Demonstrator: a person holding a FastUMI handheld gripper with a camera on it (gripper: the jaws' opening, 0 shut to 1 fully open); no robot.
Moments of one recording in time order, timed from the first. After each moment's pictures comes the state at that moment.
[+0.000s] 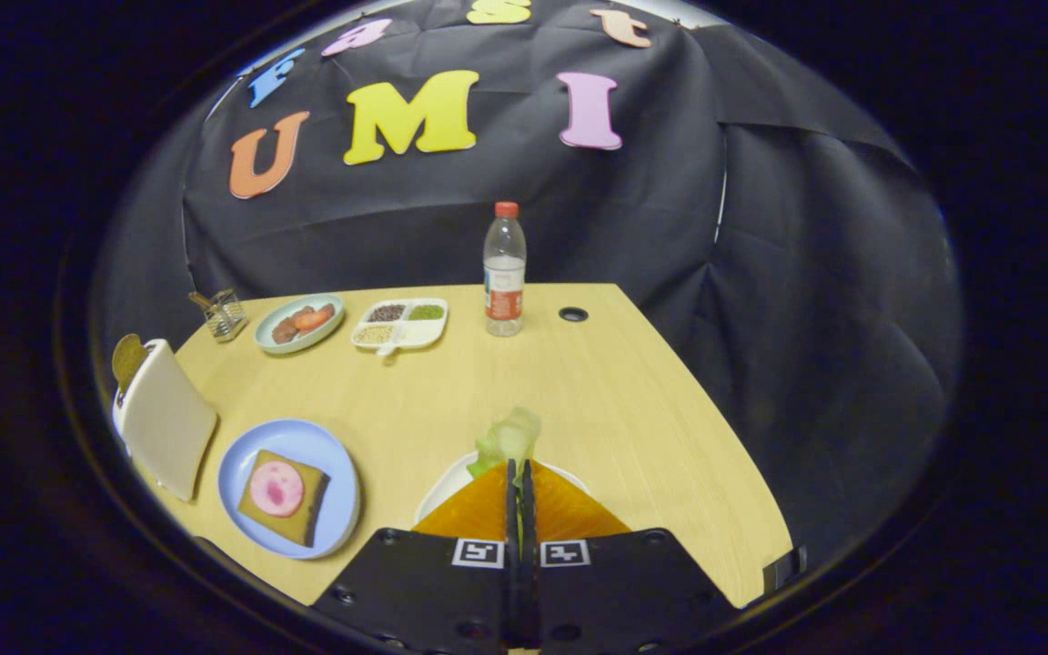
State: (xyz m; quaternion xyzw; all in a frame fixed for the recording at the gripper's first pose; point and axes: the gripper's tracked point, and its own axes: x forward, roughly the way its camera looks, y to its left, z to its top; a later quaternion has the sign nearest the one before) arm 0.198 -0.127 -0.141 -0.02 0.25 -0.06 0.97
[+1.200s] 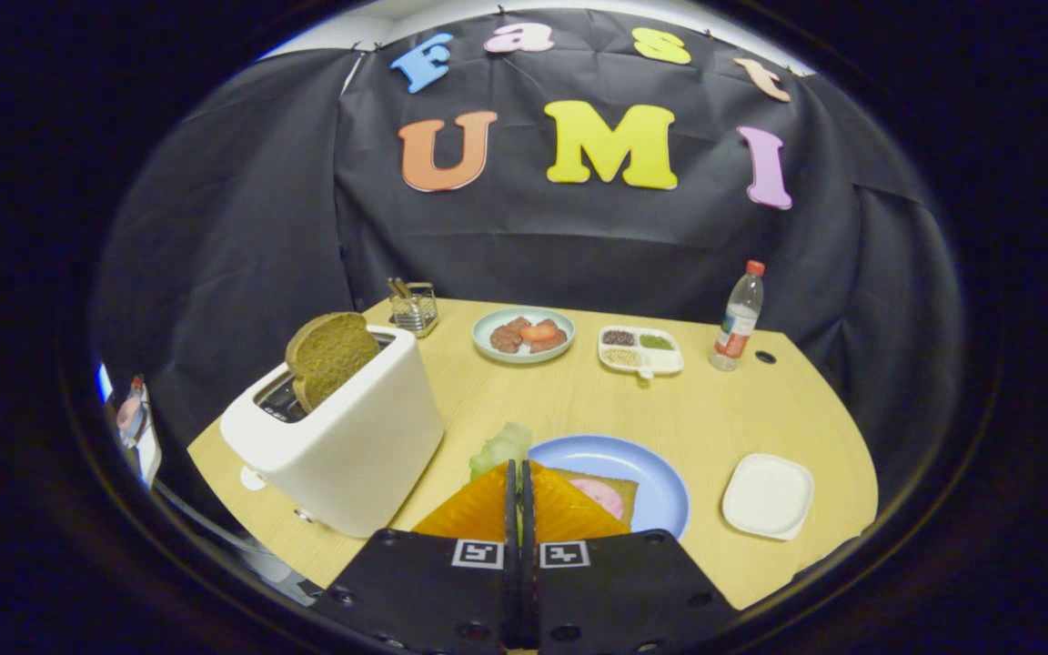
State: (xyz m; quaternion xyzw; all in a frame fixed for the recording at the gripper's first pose) arm 0.158 0.152 -0.164 -0.04 0.24 0.12 0.96
